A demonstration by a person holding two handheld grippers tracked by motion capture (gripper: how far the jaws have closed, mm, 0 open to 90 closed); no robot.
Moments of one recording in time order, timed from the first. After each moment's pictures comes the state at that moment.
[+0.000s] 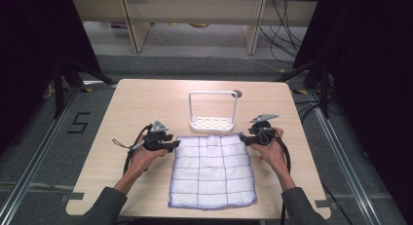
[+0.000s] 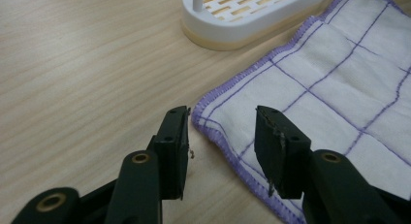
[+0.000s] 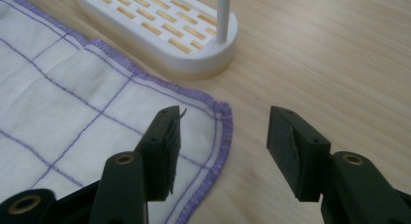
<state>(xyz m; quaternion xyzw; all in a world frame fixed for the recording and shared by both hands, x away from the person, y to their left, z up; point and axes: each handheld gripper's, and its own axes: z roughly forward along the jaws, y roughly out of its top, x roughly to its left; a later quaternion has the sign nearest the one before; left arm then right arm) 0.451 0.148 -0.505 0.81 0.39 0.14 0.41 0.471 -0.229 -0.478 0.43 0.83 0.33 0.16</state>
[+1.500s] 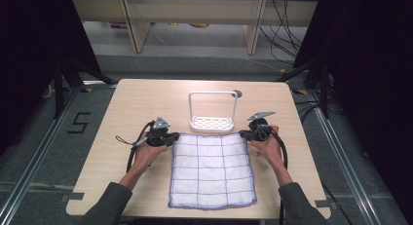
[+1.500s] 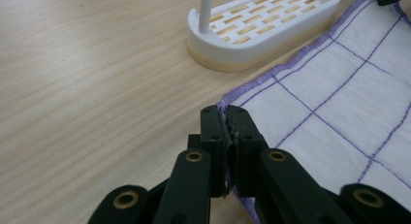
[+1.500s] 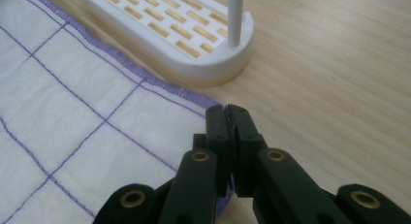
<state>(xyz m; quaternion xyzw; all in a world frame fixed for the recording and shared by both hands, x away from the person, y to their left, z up) 0.462 0.146 -0.503 0.81 0.39 0.15 0.42 0.489 -0.229 -0.489 0.41 0.83 0.35 0.13</state>
